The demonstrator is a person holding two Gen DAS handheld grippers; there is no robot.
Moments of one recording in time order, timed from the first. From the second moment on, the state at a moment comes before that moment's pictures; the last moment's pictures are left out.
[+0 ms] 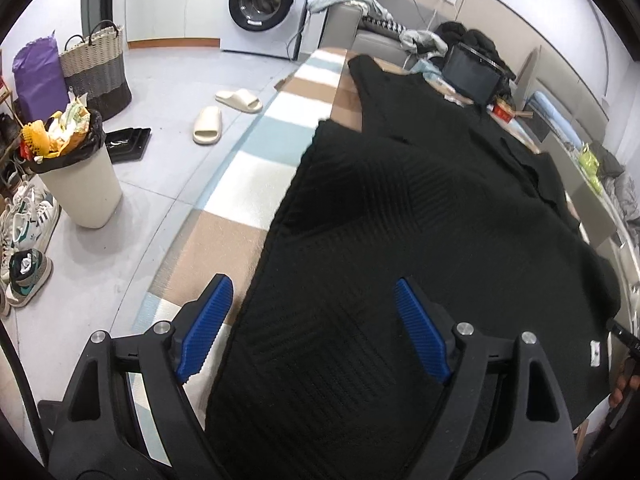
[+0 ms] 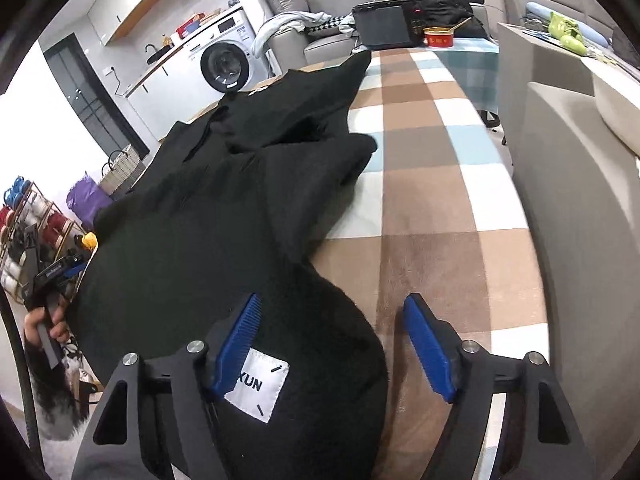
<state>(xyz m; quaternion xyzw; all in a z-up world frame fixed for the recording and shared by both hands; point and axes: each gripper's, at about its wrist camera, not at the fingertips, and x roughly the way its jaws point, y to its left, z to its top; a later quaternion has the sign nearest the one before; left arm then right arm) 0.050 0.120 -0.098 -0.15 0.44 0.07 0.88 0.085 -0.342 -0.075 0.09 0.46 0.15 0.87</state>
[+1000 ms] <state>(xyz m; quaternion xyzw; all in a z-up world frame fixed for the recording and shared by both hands) 0.003 0.123 -0.025 -0.19 0.31 0.03 0.93 0.050 -0.364 -0.029 0.19 0.29 0.28 0.90</state>
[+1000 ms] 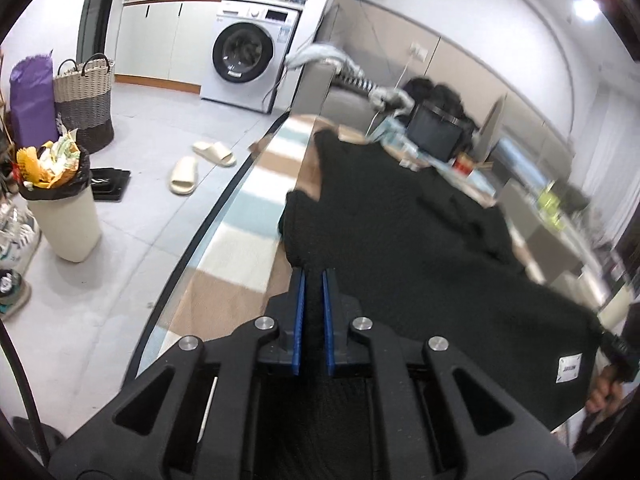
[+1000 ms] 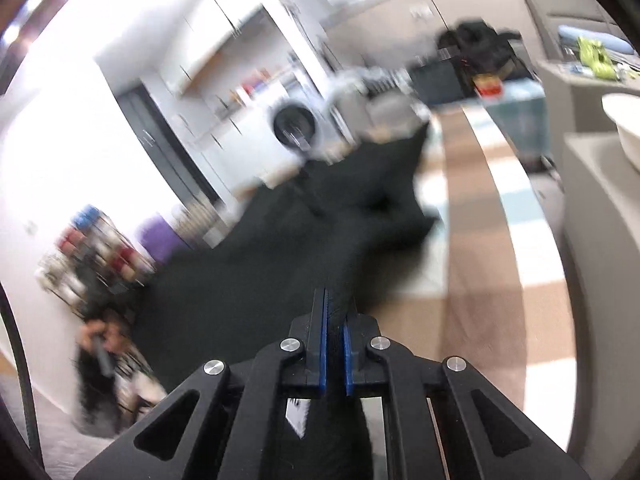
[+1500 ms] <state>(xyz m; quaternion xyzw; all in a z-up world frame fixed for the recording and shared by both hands) -0.028 0.136 0.005 -0.18 0.29 0.05 0.94 0.048 -0.377 -0.004 0.20 0.24 0.24 0.92</state>
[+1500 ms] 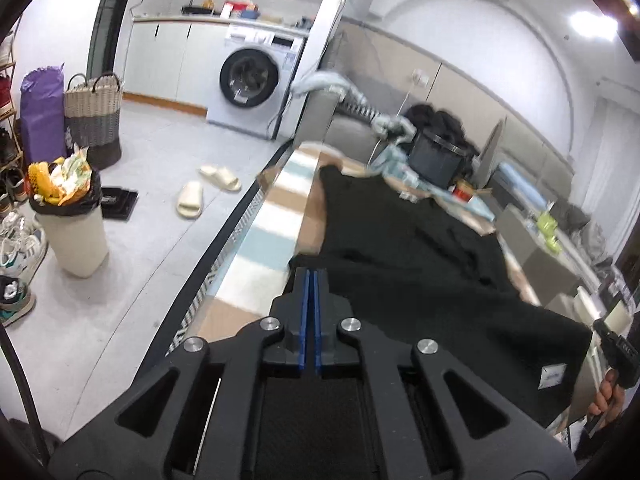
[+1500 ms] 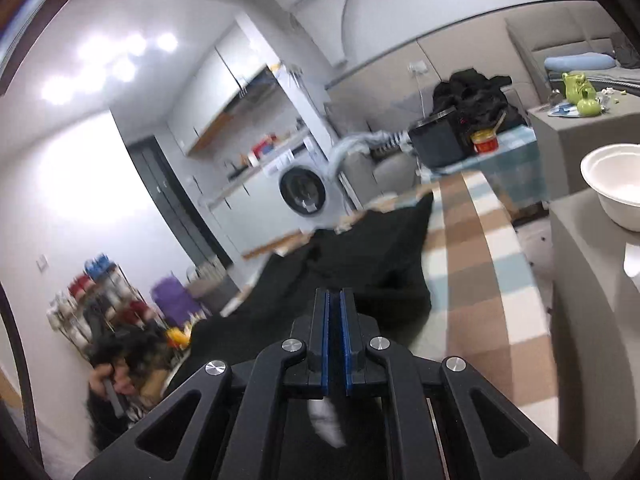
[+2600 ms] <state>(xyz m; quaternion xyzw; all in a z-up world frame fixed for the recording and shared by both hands) 0.037 0.114 -0.095 -0.12 0.42 0.03 0.90 0.067 -0.361 -0.072 0.12 0.42 0.23 0.87</state>
